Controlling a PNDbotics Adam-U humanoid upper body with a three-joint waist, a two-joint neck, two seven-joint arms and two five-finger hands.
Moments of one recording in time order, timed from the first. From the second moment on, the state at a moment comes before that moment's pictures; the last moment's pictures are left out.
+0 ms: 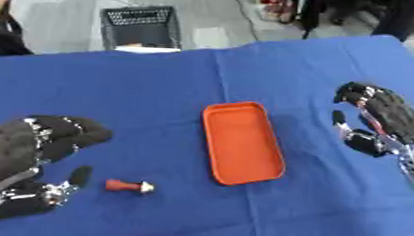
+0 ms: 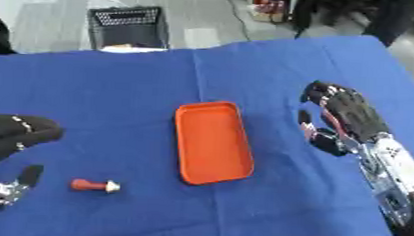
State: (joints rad) left arm -0.08 0.56 -0.11 -1.98 -0.85 -0.69 -0.22; right arm -0.15 -0.60 0.06 -1.71 1.02 -0.04 0.10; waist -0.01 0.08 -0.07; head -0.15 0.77
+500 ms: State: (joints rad) left arm -0.08 0.56 -0.13 -1.98 -0.88 -0.70 -0.23; right arm -0.16 -0.60 0.06 -1.71 1.02 -0.05 0.10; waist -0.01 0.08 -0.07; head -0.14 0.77
